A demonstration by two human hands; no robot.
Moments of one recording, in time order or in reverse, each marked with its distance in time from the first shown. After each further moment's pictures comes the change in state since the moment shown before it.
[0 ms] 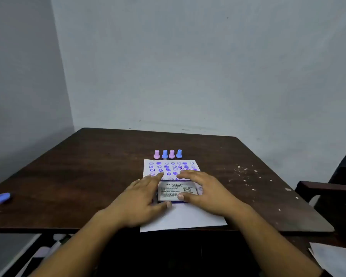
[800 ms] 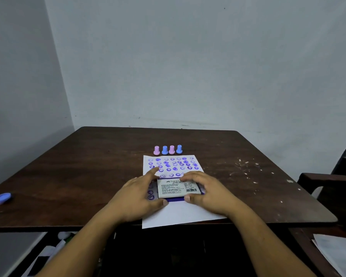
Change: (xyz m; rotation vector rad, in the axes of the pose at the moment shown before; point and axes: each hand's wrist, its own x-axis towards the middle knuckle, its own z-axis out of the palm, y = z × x) left_hand -0.005 0.001 -0.007 -0.169 0.008 -0.099; right_hand -0.008 0.020 0.013 0.134 -0.027 0.055
